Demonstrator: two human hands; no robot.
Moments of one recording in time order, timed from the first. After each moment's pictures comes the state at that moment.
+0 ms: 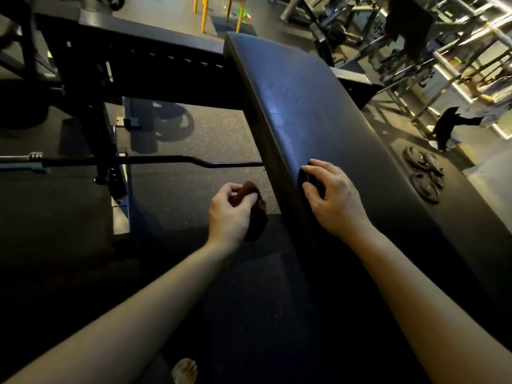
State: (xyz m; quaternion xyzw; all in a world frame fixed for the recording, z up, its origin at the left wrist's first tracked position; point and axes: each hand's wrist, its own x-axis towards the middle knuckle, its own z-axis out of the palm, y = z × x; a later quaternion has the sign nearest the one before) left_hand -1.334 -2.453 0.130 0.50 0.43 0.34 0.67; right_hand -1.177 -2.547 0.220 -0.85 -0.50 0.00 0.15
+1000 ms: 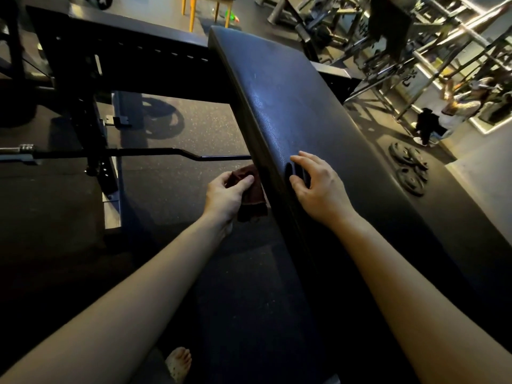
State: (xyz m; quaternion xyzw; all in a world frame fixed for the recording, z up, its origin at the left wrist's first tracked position) left_hand -1.329 -2.482 0.134 0.36 0.39 0.32 0.79; right_hand -1.202 -2.591 0.232 -0.87 -0.48 0.03 0.15
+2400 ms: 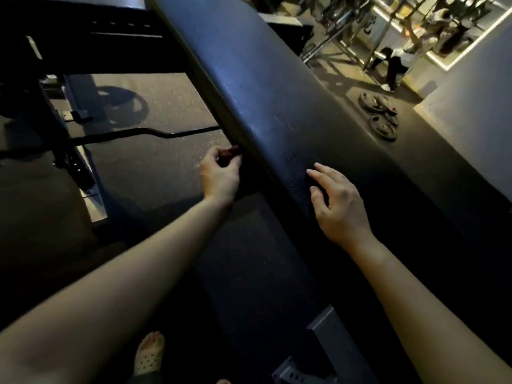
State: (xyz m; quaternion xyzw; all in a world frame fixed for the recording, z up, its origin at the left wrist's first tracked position) left_hand -1.355 -2.575 0.143 0.55 0.40 0.32 0.66; right_hand -1.266 -2.778 0.214 -0.90 -0.39 -0.03 0.19
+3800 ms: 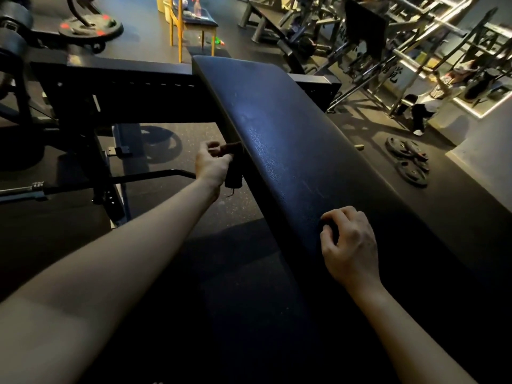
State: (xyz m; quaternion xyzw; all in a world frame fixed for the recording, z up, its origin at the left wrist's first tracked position) left_hand -1.297 -2.417 0.164 0.52 0.40 0.36 0.66; right_hand -1.232 -2.714 0.209 -0.89 -0.40 -0.14 0.18
